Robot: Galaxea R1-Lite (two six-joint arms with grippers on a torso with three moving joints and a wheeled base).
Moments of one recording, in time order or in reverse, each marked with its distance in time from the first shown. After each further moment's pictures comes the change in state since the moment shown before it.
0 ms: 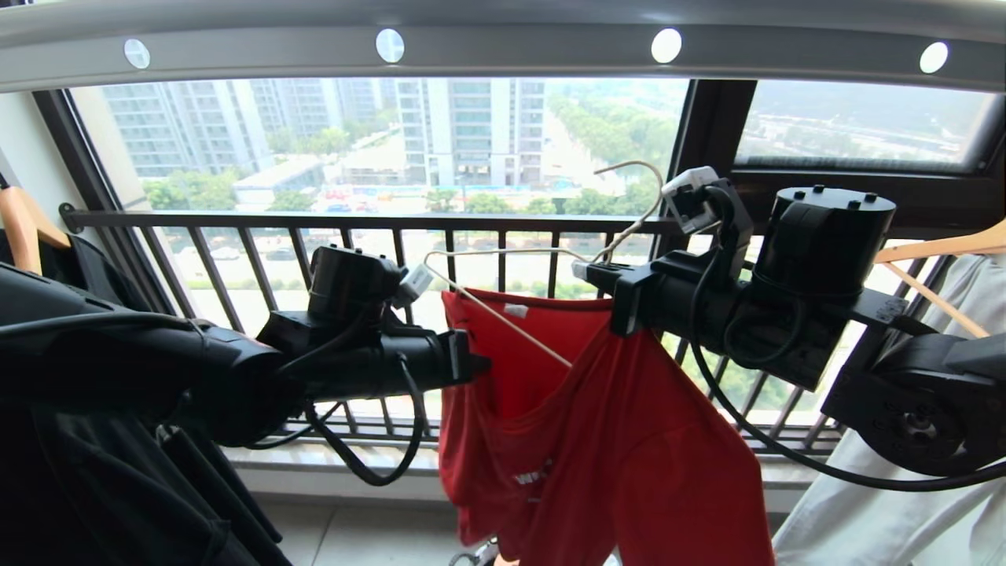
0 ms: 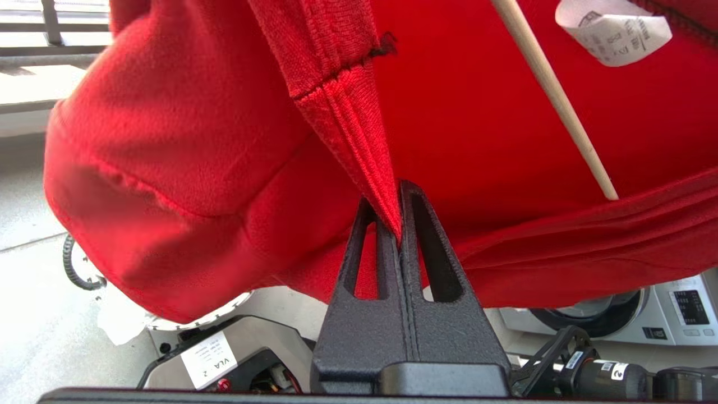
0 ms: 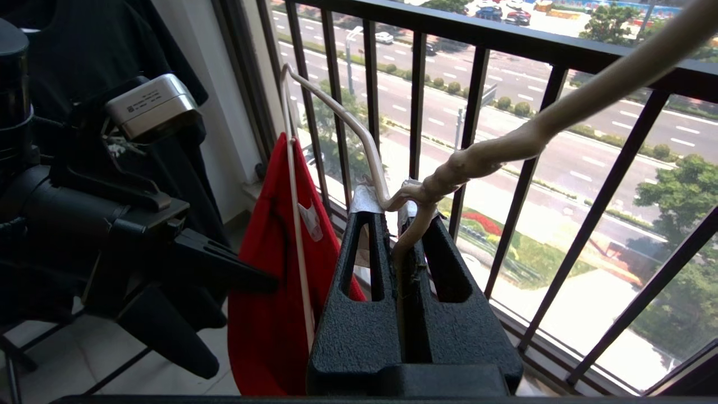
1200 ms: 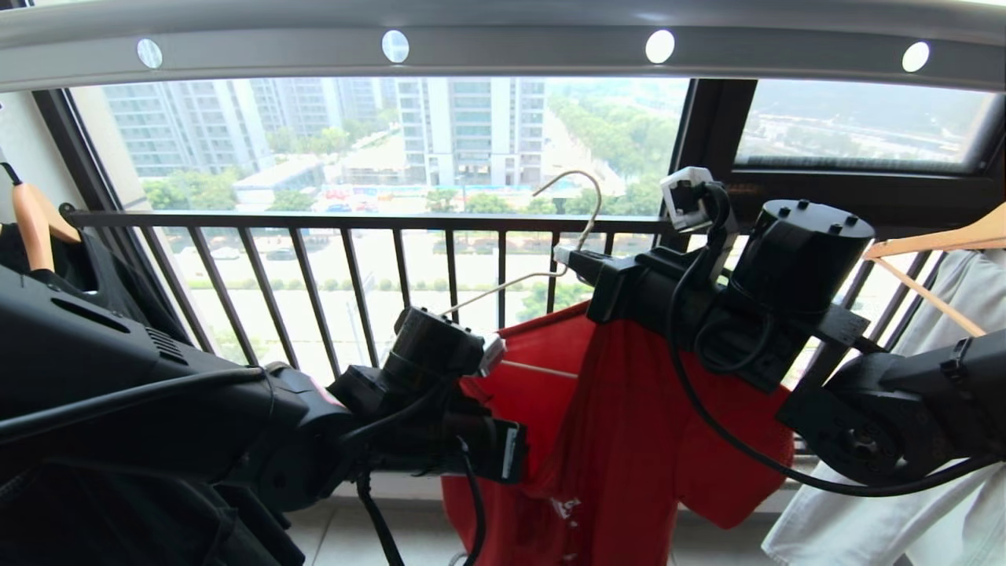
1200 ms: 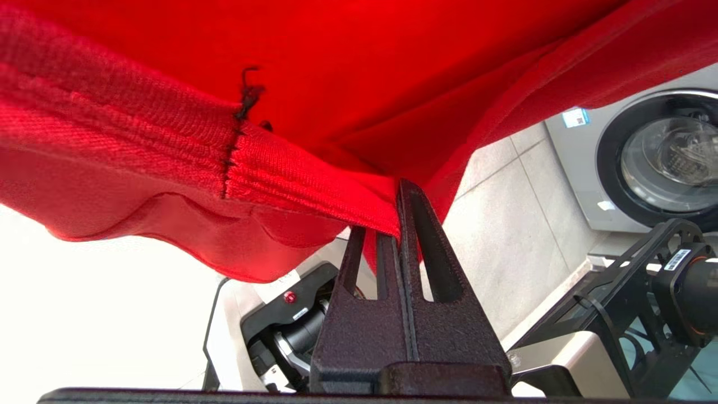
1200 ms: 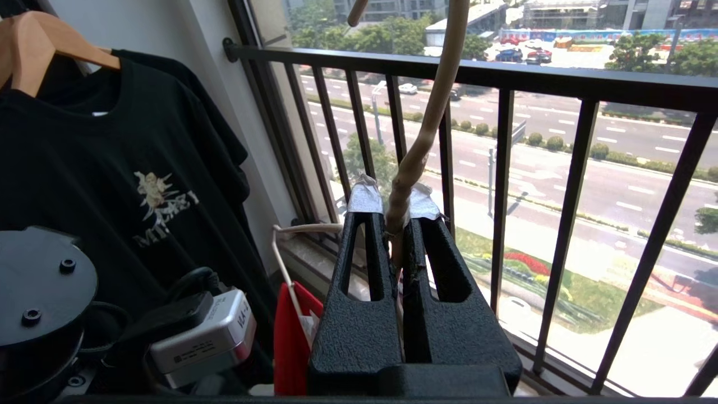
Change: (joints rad) left arm -0.206 0.038 0.030 0.148 0.138 0.142; right arm 0.033 0.081 0.011 -0.230 -0.007 0.135
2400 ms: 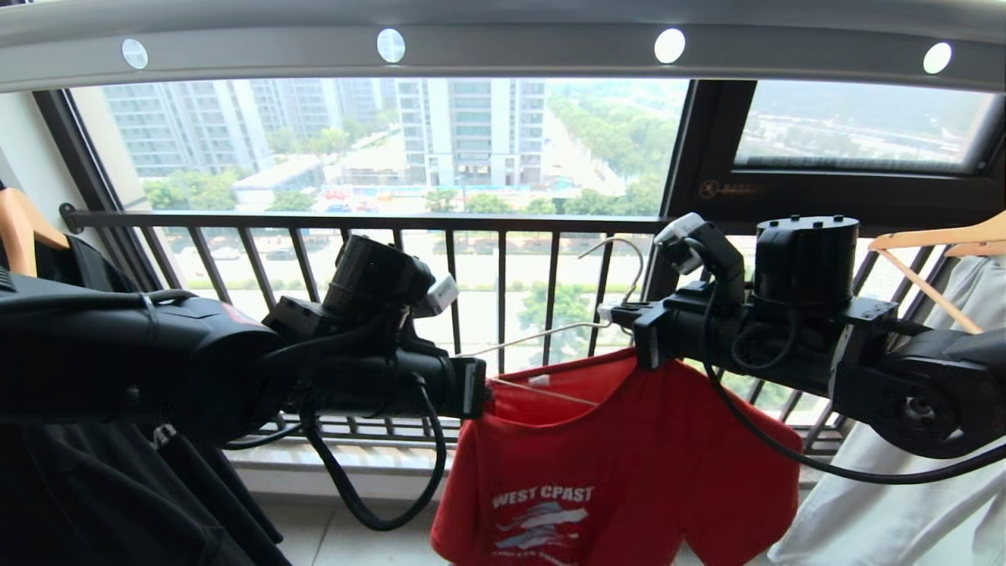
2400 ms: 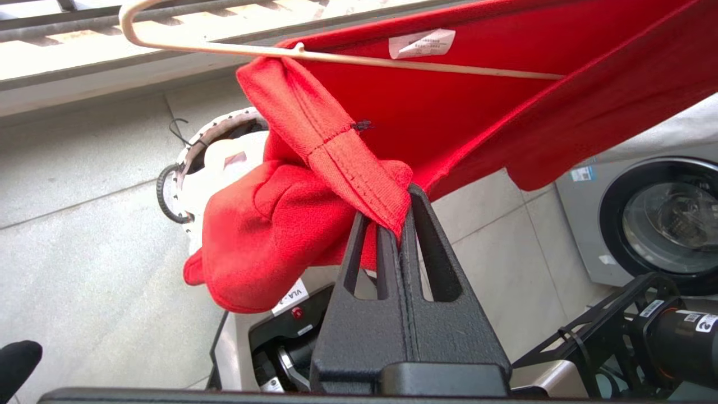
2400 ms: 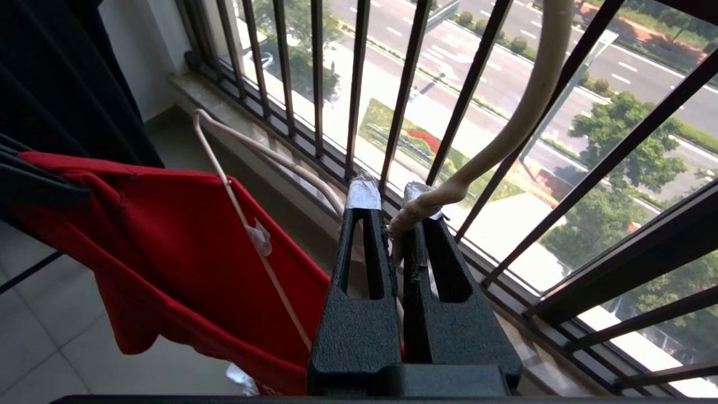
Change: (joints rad) left arm 0.100 -0.121 -0.124 0.199 0.043 -0.016; right arm -0.133 -0.071 -0.001 0.455 0.019 -0.323
